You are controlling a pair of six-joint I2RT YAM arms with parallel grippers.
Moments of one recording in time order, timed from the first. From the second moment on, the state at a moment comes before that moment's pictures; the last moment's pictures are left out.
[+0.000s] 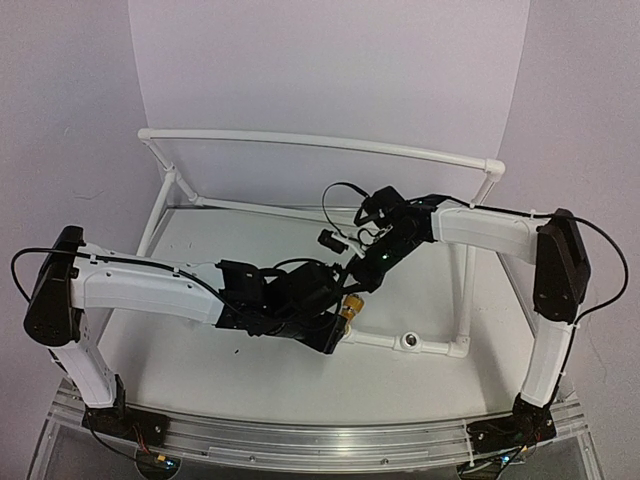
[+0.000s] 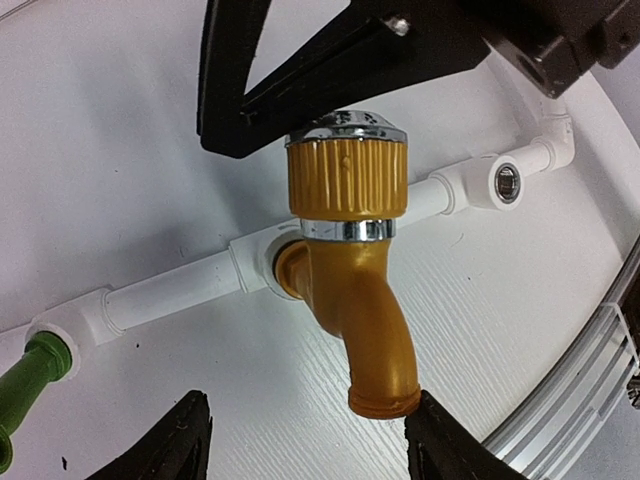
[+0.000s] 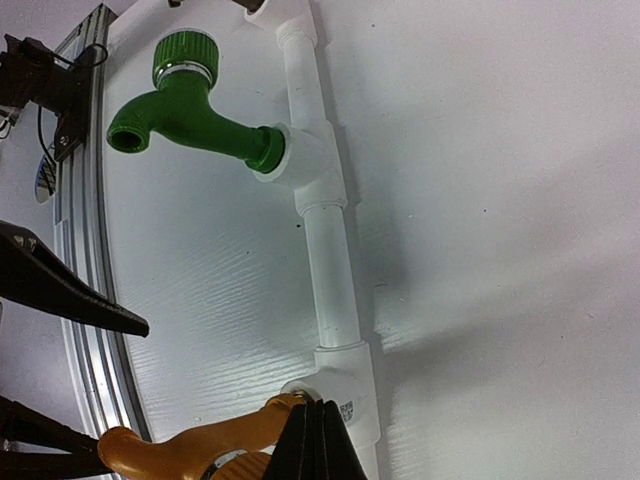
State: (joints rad) left arm -1.27 1.74 1.31 -0.49 -0.29 -0.61; right arm 0.70 1.93 1.56 -0.75 -0.57 -0.31
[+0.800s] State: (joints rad) left arm -1.23 1.74 1.30 -0.51 -0.31 -0.64; right arm 0.70 1.82 1.38 -0.87 -0.55 -0.37
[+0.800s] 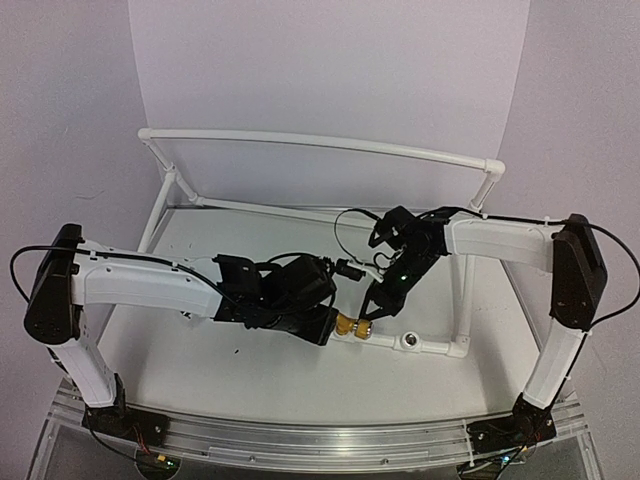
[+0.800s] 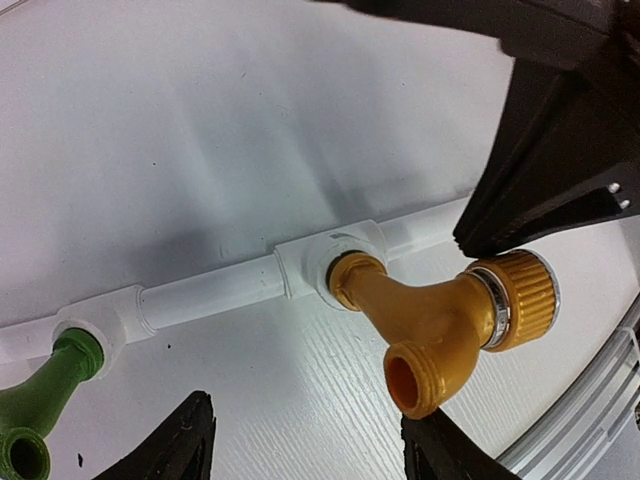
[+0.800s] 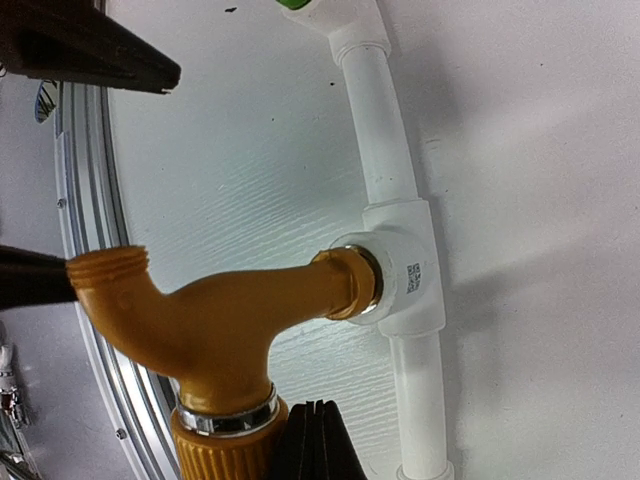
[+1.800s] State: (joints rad) left arm -1.09 1.66 1.18 -0.28 -0.21 -0.65; right arm 0.76 1.70 1.25 -0.77 -0.74 -0.25
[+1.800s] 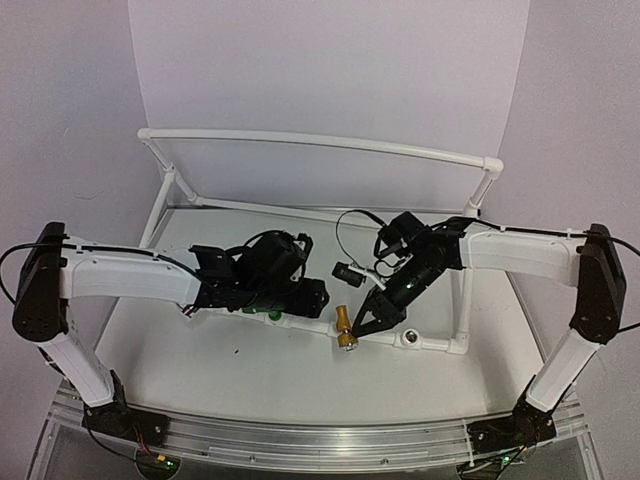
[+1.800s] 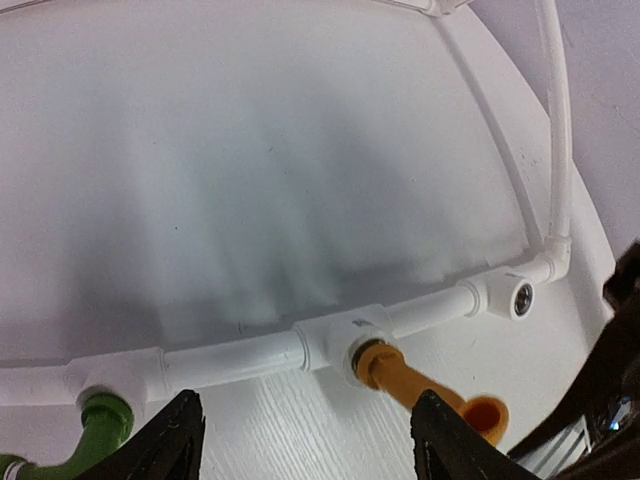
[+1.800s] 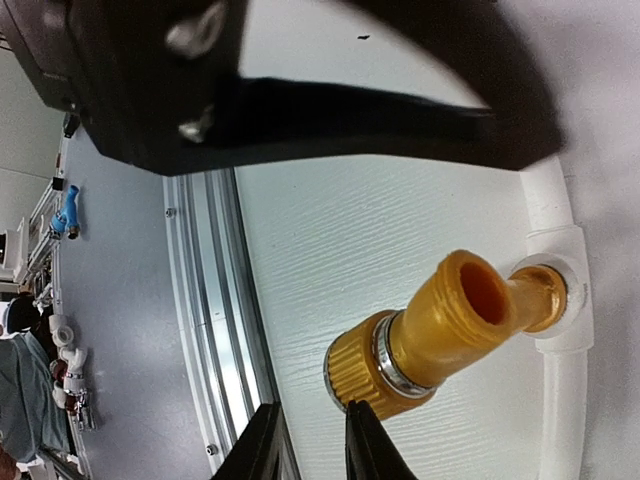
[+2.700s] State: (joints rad) left arm -1.33 1.82 1.33 -0.47 -0.34 -0.74; right arm 0.73 1.82 1.52 -0.75 -0.54 -0.13
